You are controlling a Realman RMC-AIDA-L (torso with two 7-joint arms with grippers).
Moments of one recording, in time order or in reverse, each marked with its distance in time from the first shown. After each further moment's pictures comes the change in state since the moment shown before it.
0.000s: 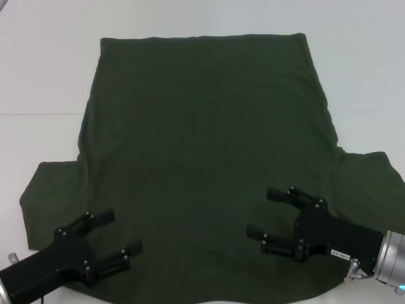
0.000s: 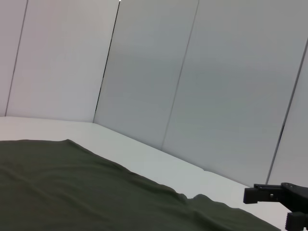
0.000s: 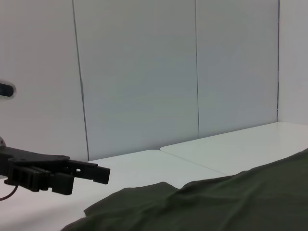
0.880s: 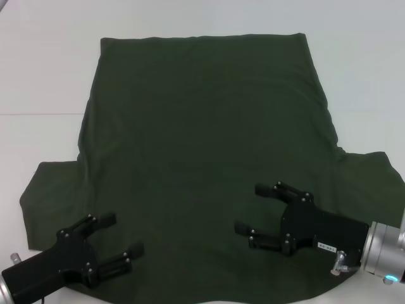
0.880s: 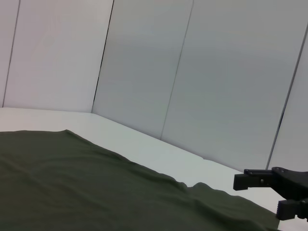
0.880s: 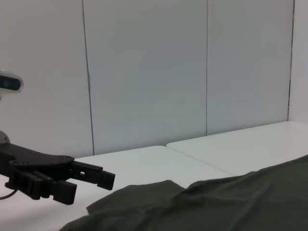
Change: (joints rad) left arm -0.006 0.002 0.014 0.005 0.015 -0.024 0.002; right arm 0.043 0.007 -0.027 0.001 0.001 0.038 0.001
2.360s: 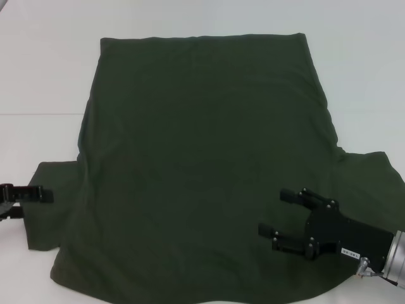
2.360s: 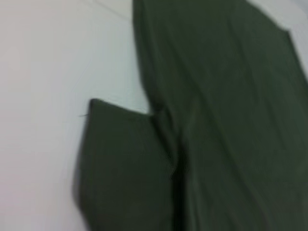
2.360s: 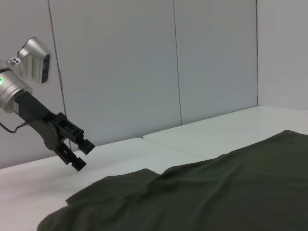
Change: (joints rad) left arm -0.301 0.234 -0.105 0.235 0.642 -0.101 -1.319; right arm -0.074 -0.013 0.019 -0.042 -0.001 0.001 0.062
